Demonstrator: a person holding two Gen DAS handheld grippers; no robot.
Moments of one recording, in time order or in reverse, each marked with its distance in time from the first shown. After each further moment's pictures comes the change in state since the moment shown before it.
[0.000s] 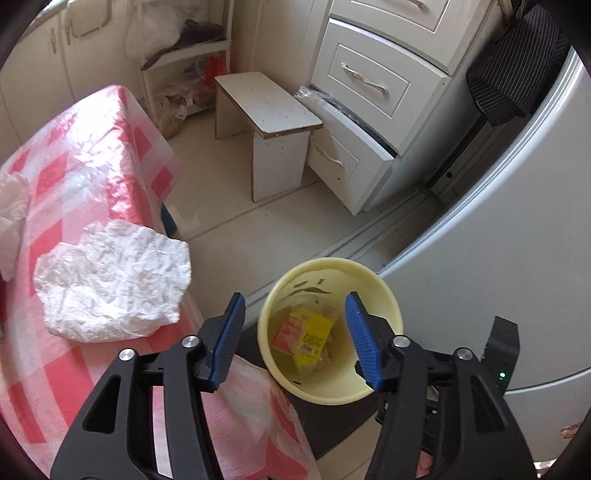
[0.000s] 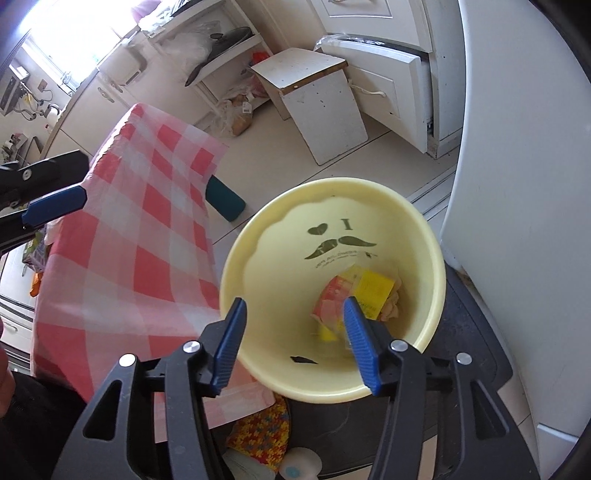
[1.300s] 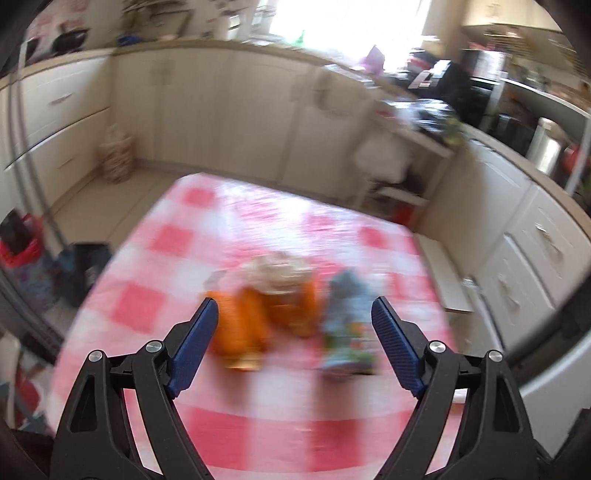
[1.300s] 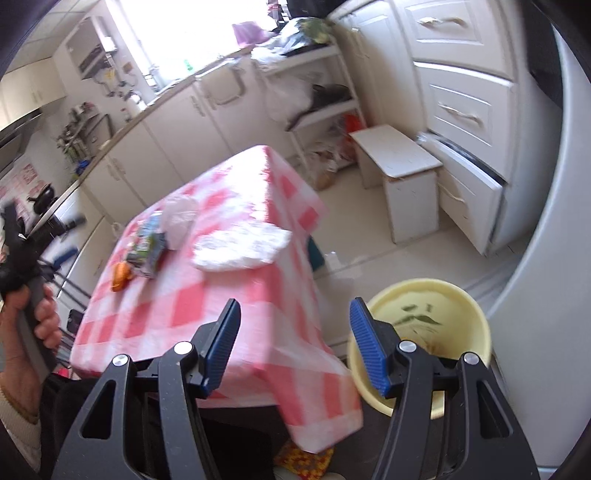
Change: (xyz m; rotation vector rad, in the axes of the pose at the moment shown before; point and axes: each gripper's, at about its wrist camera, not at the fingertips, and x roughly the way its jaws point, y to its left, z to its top) left arm -0.209 0.310 -0.085 -0.585 -0.456 0.354; right arm -0.085 0.154 0.011 -0.278 -0.187 0.137
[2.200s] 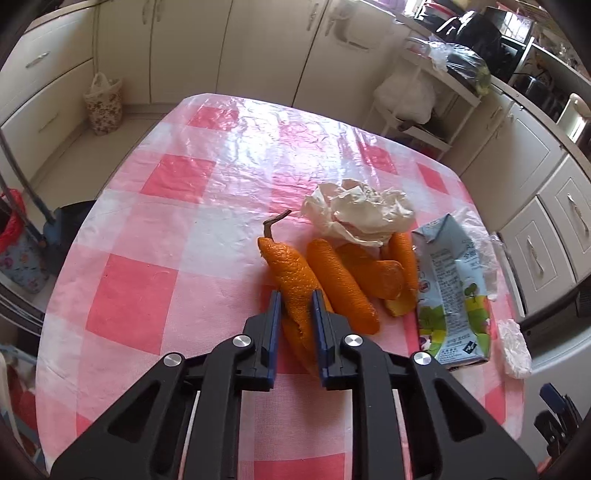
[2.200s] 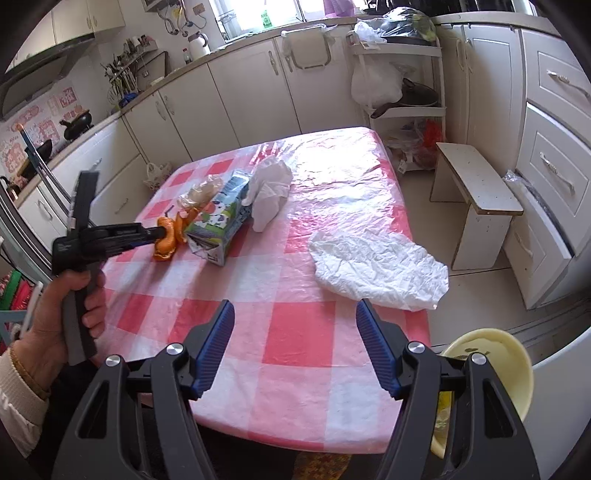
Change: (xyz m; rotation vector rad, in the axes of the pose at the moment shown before) left arm 0.108 0.050 -0.004 0.040 0.241 -0.052; right arm 0.065 0.106 0.017 -0.258 0.103 0.019
